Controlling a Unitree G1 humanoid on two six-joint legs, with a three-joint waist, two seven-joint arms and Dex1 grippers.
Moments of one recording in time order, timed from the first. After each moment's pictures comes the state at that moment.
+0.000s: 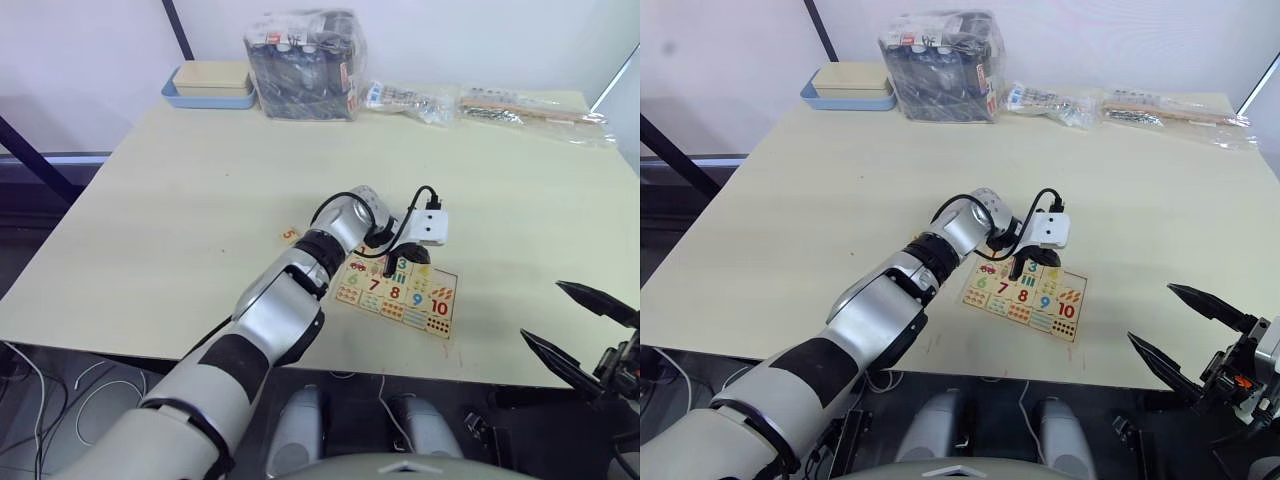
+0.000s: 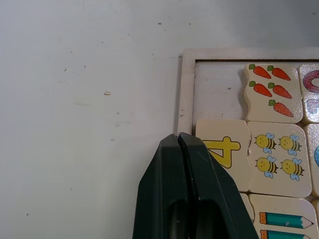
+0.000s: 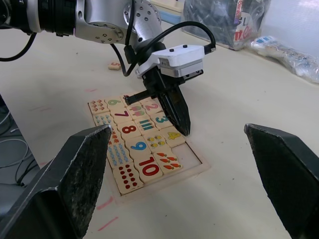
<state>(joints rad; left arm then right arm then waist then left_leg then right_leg) -1.22 -0.01 -0.48 1.13 0.26 -0.08 -1.17 0.63 -0.56 -0.64 -0.66 0.73 0.12 0.99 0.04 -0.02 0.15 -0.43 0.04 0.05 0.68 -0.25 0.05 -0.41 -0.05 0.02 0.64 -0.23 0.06</state>
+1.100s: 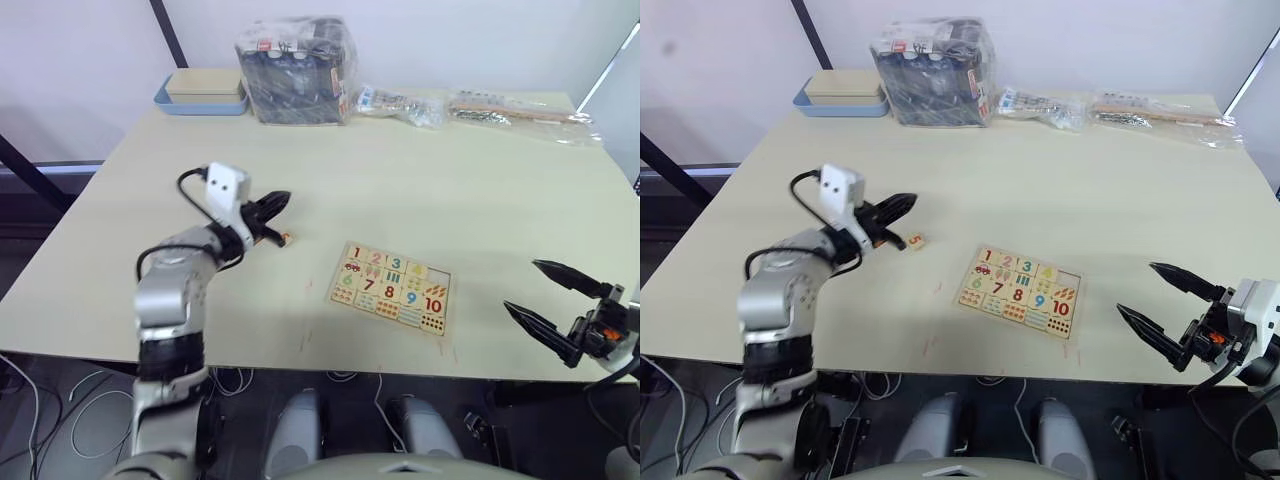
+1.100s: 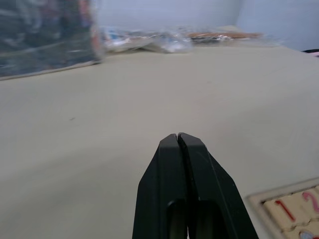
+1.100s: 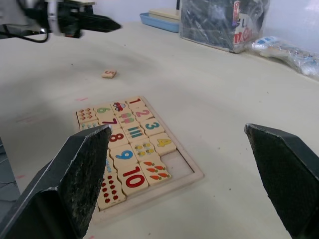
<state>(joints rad) -0.37 0.35 0.28 -0.22 -0.23 0.67 -0.69 0.37 -0.62 -0.49 -0.40 0.70 0.15 1.02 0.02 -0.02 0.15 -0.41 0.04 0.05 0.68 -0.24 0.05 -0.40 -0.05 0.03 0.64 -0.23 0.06</state>
